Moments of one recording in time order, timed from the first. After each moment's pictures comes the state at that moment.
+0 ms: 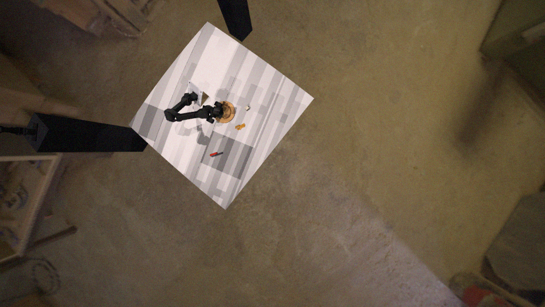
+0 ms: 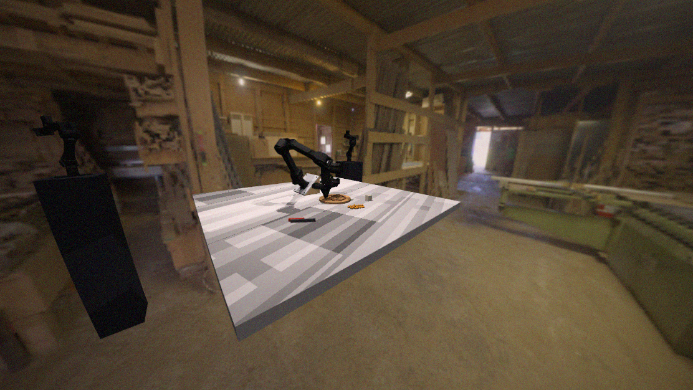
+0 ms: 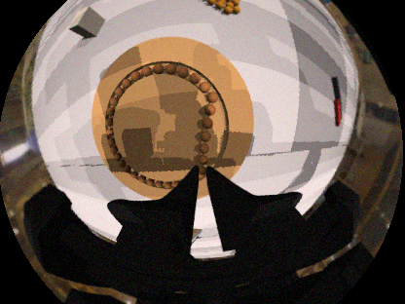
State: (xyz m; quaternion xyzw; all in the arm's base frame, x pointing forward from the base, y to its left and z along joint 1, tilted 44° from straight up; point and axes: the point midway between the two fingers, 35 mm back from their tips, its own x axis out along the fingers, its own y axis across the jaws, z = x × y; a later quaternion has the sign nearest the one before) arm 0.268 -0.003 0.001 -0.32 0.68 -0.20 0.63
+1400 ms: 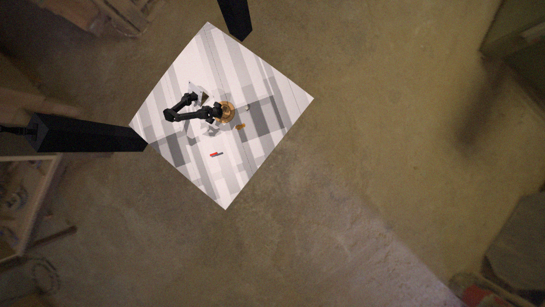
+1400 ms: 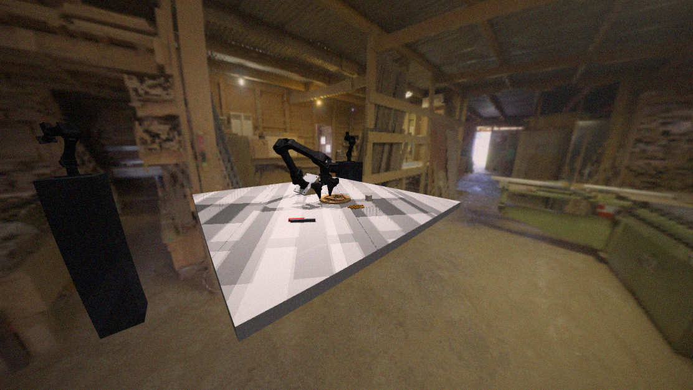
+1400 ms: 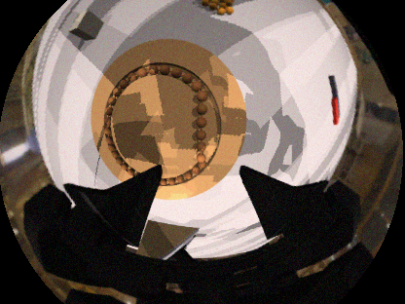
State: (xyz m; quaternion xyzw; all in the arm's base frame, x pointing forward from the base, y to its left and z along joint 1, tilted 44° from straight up) arm 0.268 -0.006 0.009 -0.32 0.68 -0.20 0.63
